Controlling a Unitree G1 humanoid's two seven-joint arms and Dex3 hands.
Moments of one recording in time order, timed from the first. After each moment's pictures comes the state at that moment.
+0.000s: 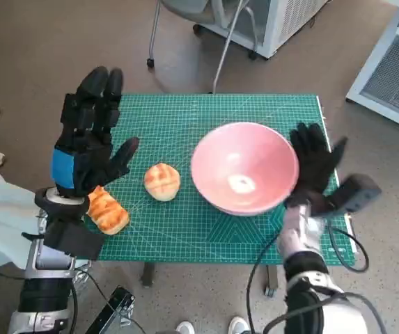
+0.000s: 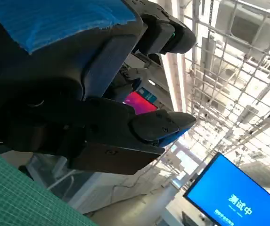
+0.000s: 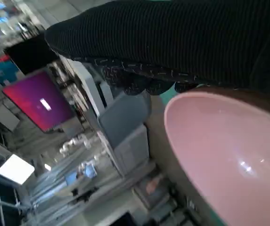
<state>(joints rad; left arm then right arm) -0.42 0.40 0.10 0.22 0.27 -0.58 0.08 -0.92 0.02 -0.53 1.31 0.34 -0.54 0.11</state>
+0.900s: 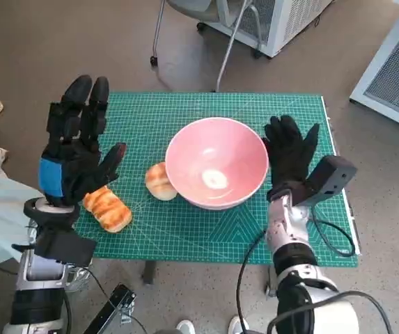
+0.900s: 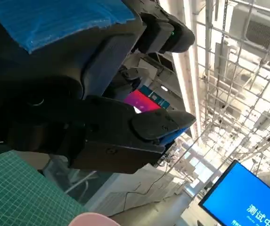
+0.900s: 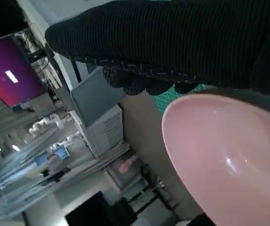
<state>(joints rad) -0.35 0.42 0.16 0.19 0.27 -0.57 0.08 -0.94 0.02 -0.47 1.32 0.26 -0.50 0.09</state>
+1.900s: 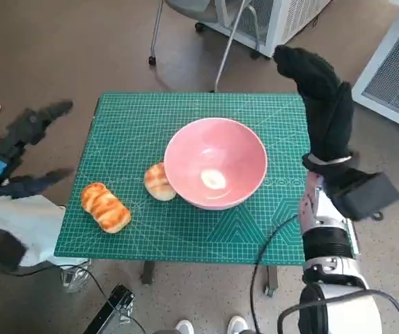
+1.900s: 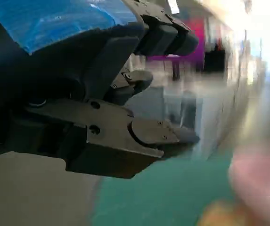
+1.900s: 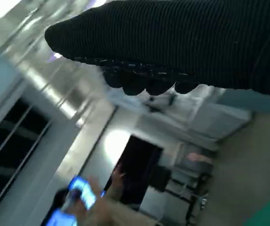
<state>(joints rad) -0.29 1.09 0.18 0.24 0.33 -0.63 -0.38 -0.92 -0.11 -0.23 0.95 0.16 -0.99 0.42</state>
